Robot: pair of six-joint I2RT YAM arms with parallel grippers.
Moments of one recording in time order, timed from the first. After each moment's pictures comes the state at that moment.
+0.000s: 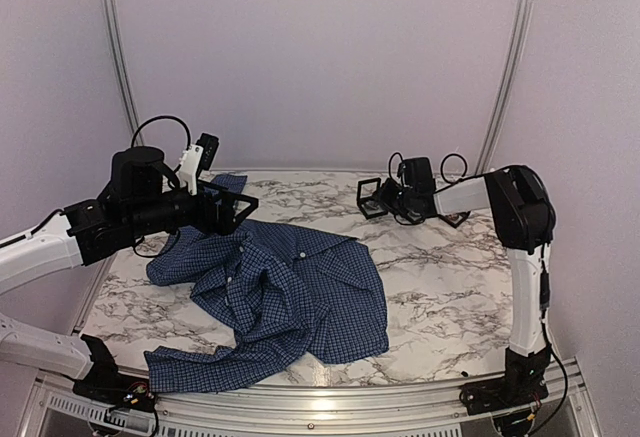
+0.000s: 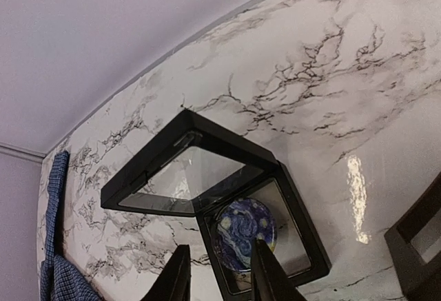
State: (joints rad) left arm -0.74 1.10 0.90 -0.10 0.06 -0.24; right arm 0.33 2.22 1.46 0.20 -0.15 0.76
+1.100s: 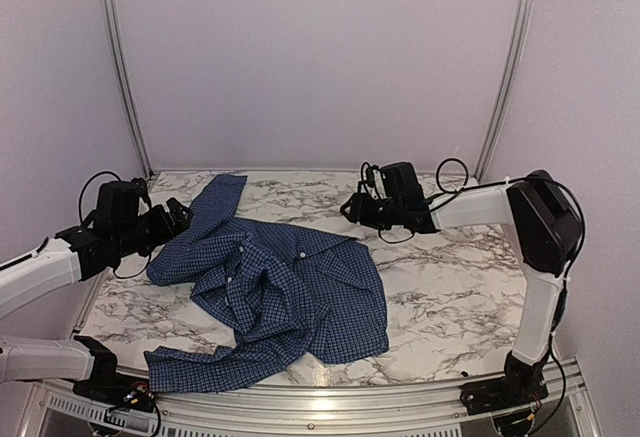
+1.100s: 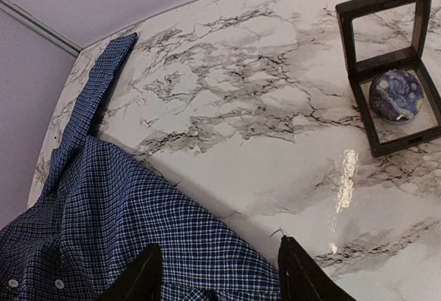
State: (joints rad) left arm -0.39 1.03 0.65 -0.15 -0.12 -0.73; right arm 0.56 1.94 1.23 0.15 -0.13 0.61
